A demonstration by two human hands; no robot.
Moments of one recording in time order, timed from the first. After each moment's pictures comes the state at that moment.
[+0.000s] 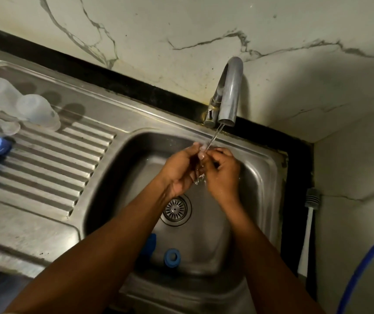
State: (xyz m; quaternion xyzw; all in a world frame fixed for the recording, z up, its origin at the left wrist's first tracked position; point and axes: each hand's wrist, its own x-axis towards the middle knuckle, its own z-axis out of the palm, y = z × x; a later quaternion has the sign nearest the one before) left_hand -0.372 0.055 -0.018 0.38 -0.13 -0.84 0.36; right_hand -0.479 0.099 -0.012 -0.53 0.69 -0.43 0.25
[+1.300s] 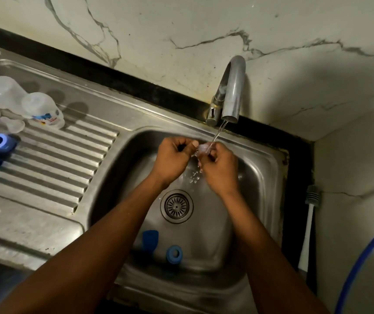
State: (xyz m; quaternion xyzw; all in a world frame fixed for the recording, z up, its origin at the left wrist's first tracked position) left_hand -0.339 0.059 -0.004 0.46 -0.56 -0.56 0.41; right_hand -0.468 0.093 0.001 -0.49 0.71 -0.39 0.32
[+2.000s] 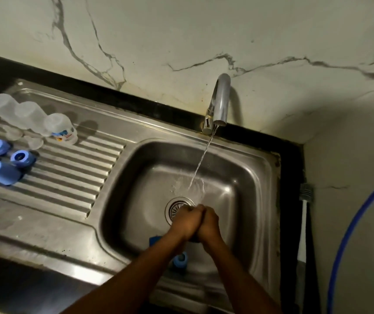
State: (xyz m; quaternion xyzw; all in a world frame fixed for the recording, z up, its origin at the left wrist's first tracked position) left_hand -0.362 0.180 -0.025 0.66 -0.35 -0.65 0.15; right_hand -0.434 0.198 -0.063 -0.35 0.81 -0.18 0.42
